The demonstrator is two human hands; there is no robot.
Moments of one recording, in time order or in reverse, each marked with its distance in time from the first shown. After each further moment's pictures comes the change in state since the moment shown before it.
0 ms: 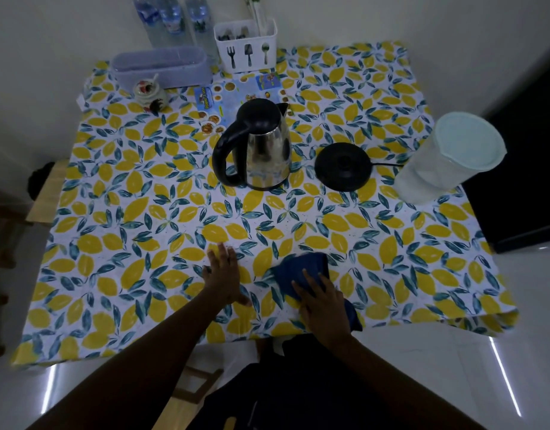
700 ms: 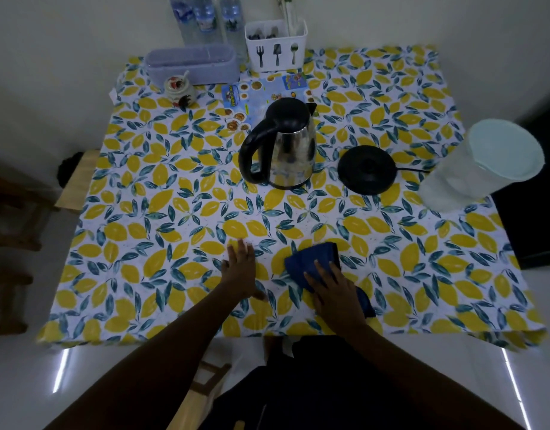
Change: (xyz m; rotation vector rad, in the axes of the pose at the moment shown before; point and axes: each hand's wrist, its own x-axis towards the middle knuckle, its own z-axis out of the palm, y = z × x) left_hand -0.007 -0.007 -0.005 -0.023 0.017 0.055; right_hand 0.031 0.003 -0.001 -0.077 0.010 -0.121
